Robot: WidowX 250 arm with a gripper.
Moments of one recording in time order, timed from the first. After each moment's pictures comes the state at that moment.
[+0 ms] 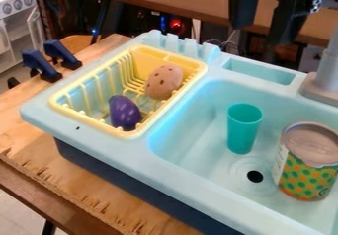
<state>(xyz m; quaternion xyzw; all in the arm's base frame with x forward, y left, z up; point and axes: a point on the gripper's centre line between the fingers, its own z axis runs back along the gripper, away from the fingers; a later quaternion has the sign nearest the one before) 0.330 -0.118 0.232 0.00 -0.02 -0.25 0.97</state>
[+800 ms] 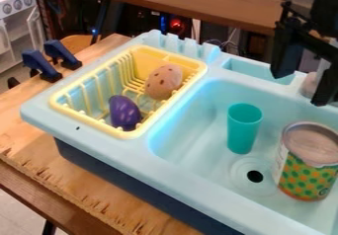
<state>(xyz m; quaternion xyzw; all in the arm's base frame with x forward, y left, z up) 0.318 -0.171 0.194 0.02 -0.02 -0.27 0.96</state>
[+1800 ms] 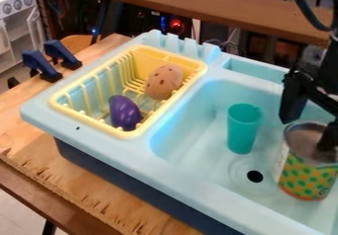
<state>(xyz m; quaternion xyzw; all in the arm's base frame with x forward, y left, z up) 0.333 -0.198 0.134 0.03 0.01 -0.26 0.97</state>
